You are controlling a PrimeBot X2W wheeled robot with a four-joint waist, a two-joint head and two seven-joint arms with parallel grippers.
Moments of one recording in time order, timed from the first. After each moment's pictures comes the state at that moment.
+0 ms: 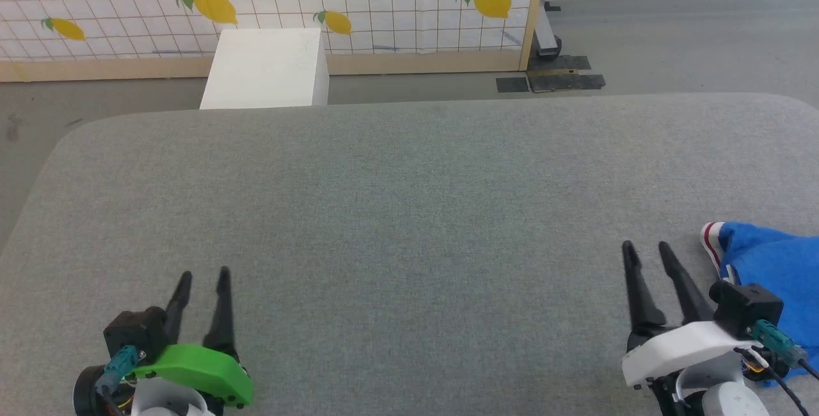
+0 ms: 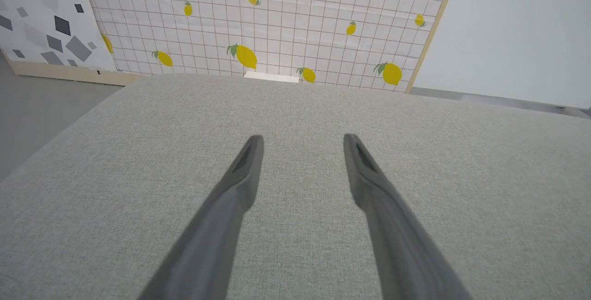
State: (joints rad) left arm -0.04 0.31 -0.22 0.21 -0.49 0.08 -0.25; right arm -0.07 -0.05 -0.03 0.27 0.24 0.13 -0.21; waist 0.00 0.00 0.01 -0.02
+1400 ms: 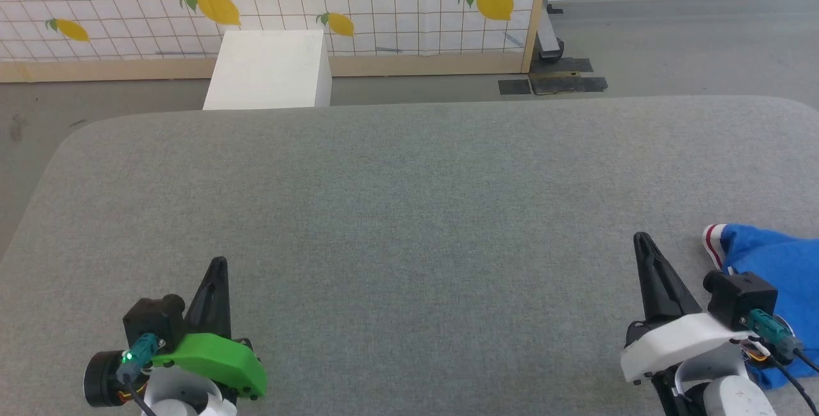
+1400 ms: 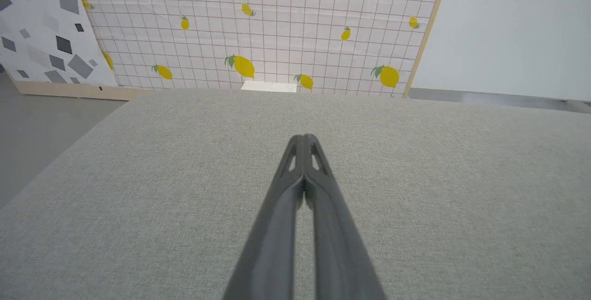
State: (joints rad) left arm -0.04 0.24 -0.15 0.15 -0.35 0.06 -0.18; right arm -0.06 -0.05 -0.02 0.20 0.17 0.13 -0.15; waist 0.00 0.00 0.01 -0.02
